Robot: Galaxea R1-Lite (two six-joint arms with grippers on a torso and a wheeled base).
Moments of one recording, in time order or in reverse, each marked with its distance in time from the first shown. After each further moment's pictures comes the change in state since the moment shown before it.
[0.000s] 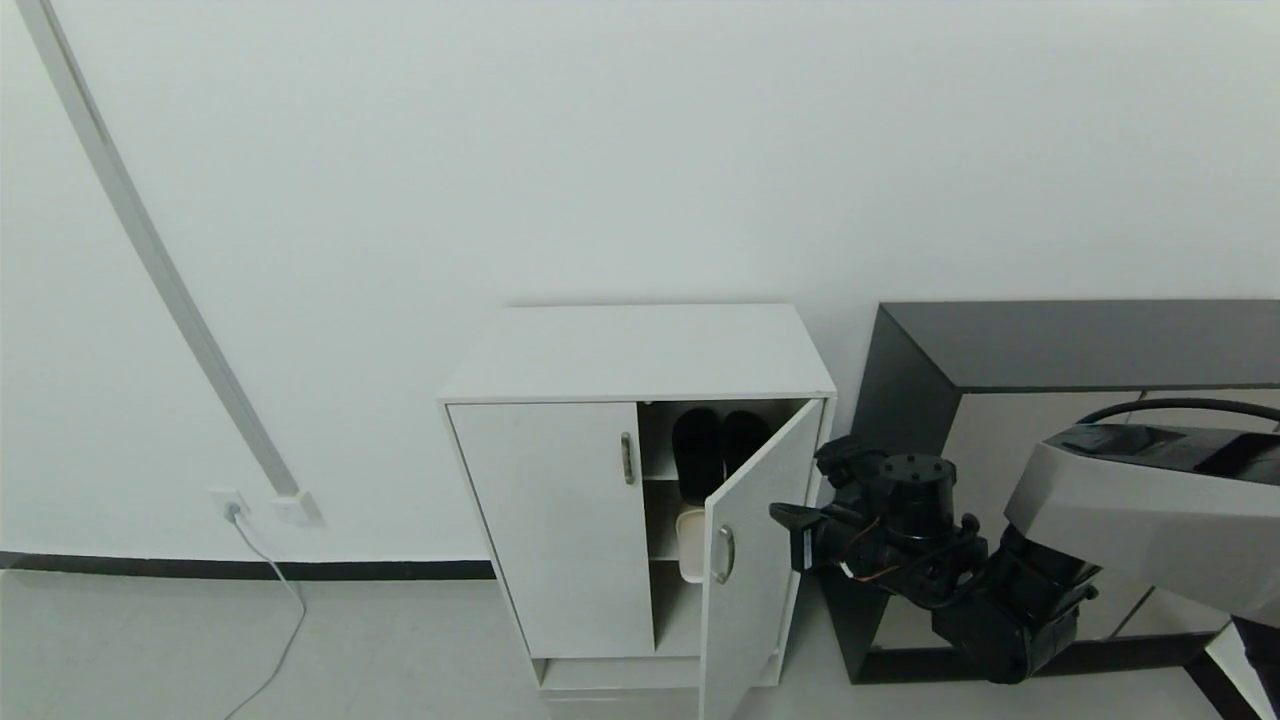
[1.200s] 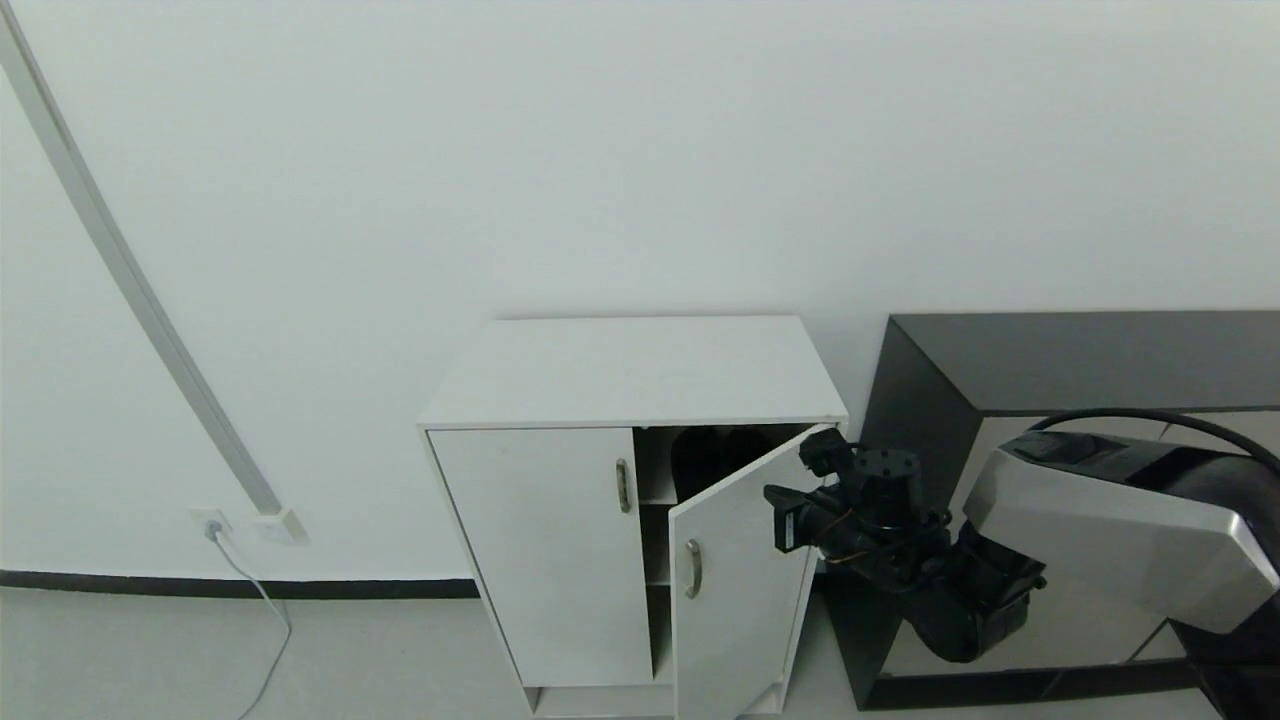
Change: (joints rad) left arm 0.000 0.000 0.000 -0.001 0.000 0.000; right arm 0.000 0.112 -0.167 0.002 -0.119 -0.017
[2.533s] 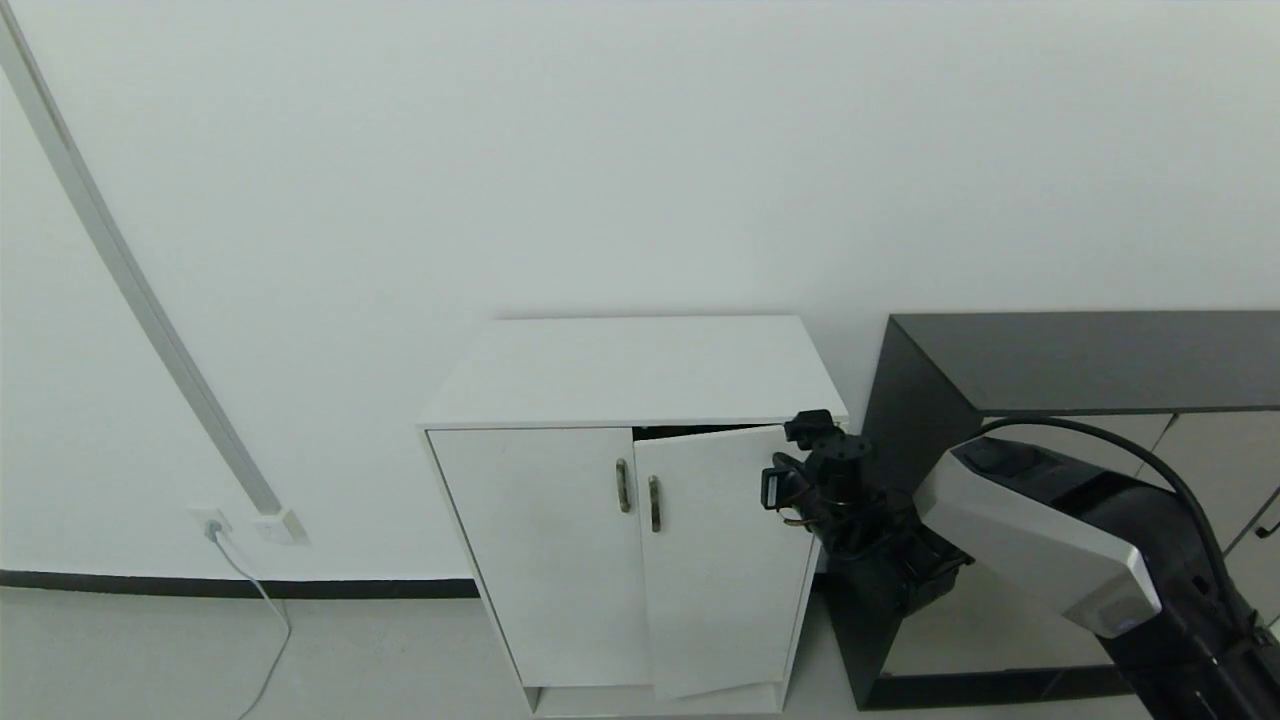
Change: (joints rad) left arm 0.000 0.000 0.000 0.000 0.000 0.000; right arm 0.000 0.163 -0.342 0.123 -0.316 0.025
